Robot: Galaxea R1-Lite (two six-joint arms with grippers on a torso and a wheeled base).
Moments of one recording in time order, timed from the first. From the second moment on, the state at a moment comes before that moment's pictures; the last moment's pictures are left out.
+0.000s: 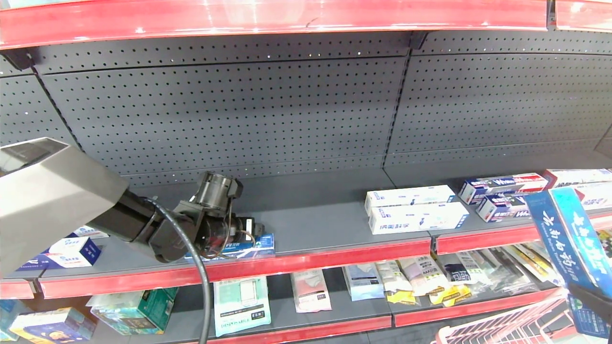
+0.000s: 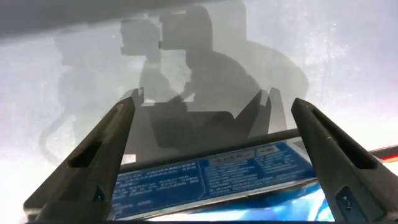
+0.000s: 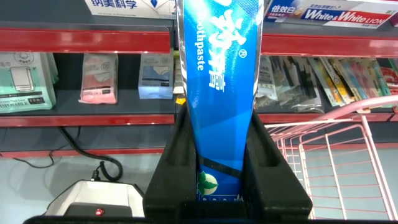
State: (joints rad) left arm -0.41 2.08 -0.95 -0.38 0.18 -0.27; right arm 0.07 0.82 -0.27 -0.13 -0.08 -0.11
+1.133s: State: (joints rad) left arm -0.28 1.21 -0.44 -0.21 0.11 -0.21; right arm 0.07 0.95 -0.29 -0.13 -0.06 -0.16
